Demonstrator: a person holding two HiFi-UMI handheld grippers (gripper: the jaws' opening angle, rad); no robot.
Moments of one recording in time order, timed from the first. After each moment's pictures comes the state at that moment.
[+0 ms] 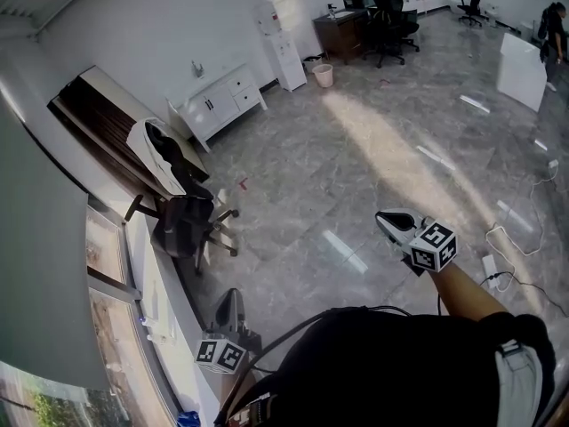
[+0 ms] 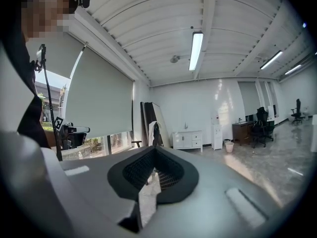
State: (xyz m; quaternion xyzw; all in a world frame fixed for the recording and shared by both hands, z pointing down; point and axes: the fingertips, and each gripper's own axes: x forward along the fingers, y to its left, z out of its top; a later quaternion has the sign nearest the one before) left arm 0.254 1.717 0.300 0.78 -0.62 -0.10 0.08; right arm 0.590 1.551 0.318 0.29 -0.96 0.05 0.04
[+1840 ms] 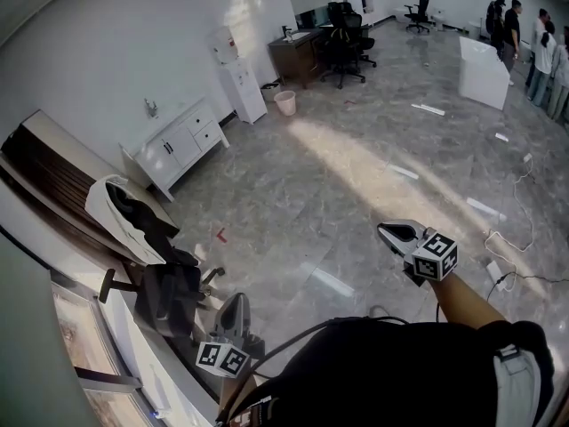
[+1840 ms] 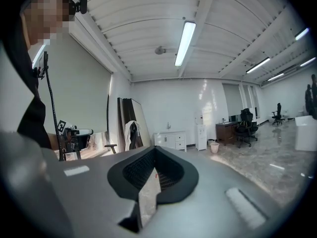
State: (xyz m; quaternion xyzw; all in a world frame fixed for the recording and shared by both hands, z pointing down) left arm 0.055 1.355 0.315 0.86 -0.48 -0.12 0.10; right arm 0.407 1.285 0.319 0.40 -0.91 0.06 0.05
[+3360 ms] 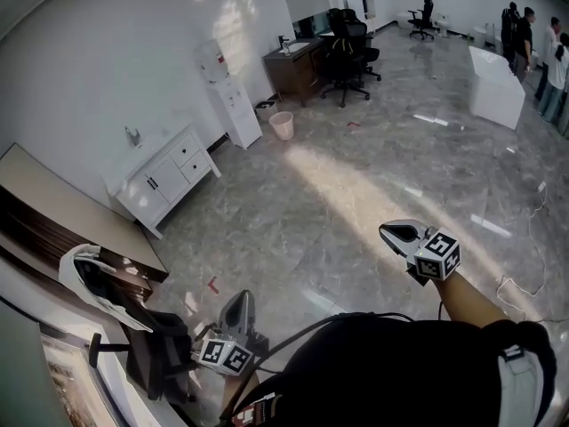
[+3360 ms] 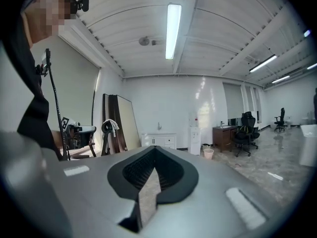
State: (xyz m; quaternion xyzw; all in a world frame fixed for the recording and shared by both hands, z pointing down) left arm 0.170 0.905 0.300 0.88 -0.46 -0.12 0.10; right arm 0.510 0.848 0.303 0.40 -0.91 0.05 0.07
